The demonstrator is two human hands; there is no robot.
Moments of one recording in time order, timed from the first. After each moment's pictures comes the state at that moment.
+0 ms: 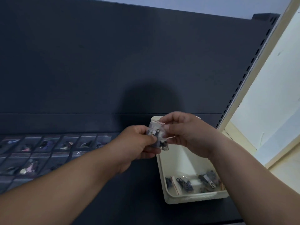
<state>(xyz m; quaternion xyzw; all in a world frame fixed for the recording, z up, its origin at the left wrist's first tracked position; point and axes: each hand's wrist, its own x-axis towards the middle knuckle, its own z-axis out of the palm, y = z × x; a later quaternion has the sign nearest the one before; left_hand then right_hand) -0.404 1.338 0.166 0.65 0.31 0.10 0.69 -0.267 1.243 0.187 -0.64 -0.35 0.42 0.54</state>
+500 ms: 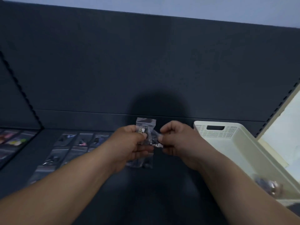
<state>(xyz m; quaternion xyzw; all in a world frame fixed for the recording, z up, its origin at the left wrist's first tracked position) -0.528 1.417 0.170 0.57 0.36 0.18 0.71 -0.393 1.334 0.164 -0.65 -0.33 0.41 0.55</state>
